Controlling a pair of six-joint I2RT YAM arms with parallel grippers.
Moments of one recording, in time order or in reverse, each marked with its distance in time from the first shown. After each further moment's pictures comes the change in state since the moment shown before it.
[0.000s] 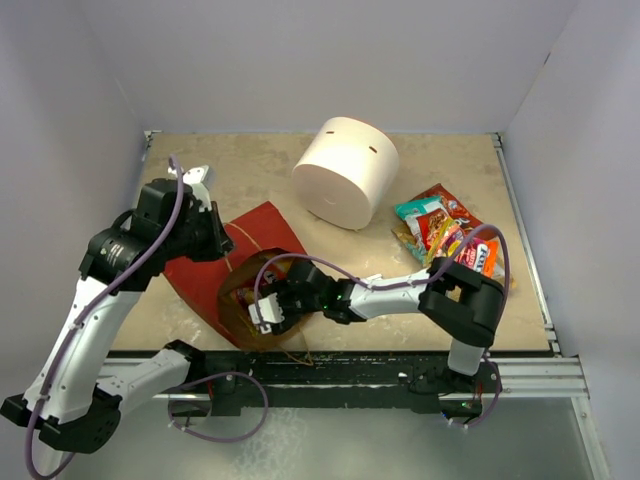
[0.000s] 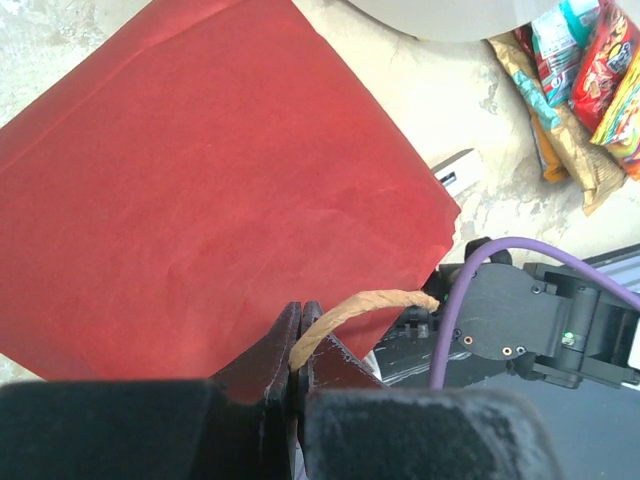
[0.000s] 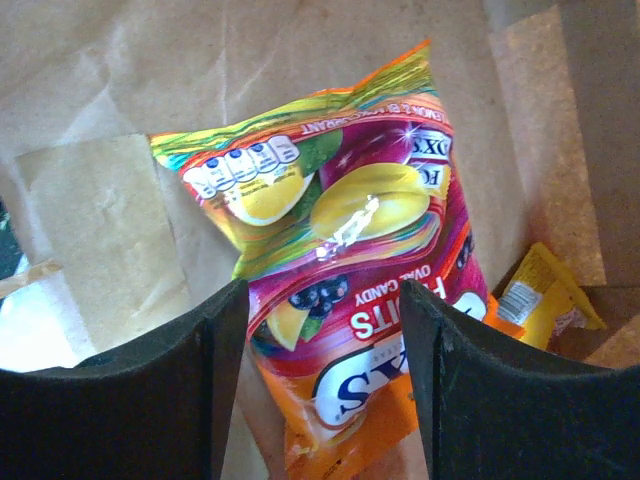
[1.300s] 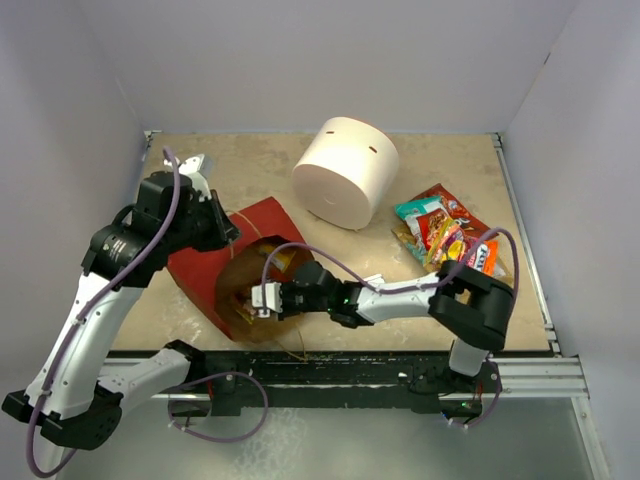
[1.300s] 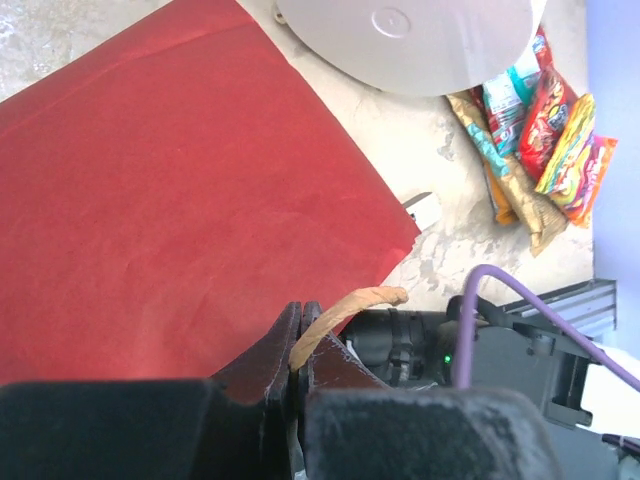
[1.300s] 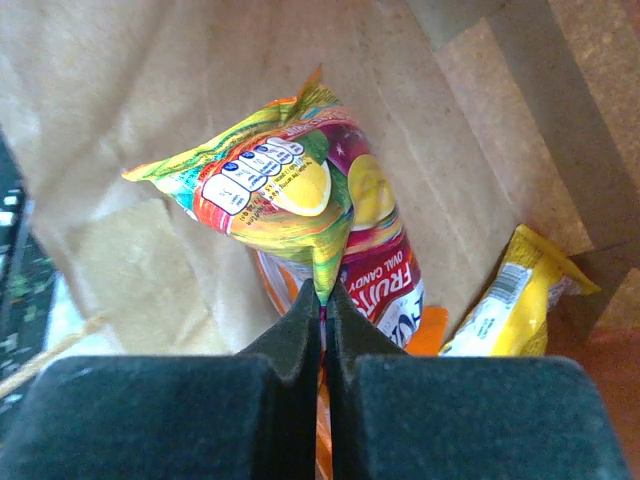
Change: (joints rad) left arm 0.000 0.041 0.032 0.066 0.008 -0.052; right arm 0.011 -0.034 -0.053 0.188 0.083 0.245
